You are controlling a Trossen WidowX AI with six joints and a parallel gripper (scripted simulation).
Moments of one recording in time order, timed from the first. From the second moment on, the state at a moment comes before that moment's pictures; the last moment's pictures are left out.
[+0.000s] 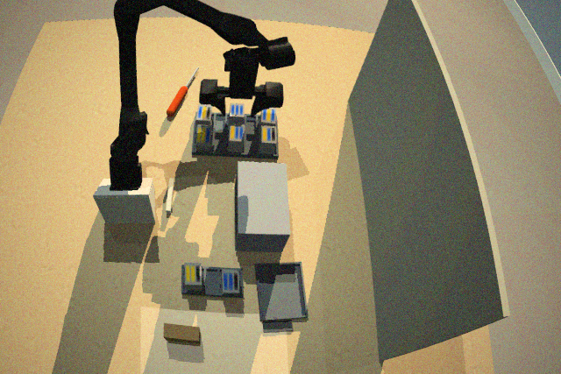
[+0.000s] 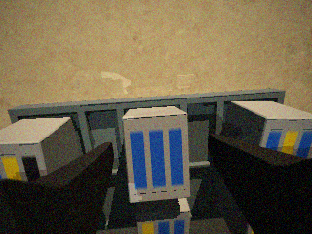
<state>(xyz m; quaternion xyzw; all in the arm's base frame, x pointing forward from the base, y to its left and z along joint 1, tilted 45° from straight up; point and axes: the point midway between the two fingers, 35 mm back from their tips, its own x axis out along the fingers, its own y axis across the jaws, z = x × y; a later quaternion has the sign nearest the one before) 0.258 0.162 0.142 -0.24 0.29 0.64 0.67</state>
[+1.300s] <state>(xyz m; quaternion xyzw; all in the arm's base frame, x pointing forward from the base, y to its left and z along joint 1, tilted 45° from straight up) 0.255 0.176 0.129 -0.24 0.29 0.64 0.67</state>
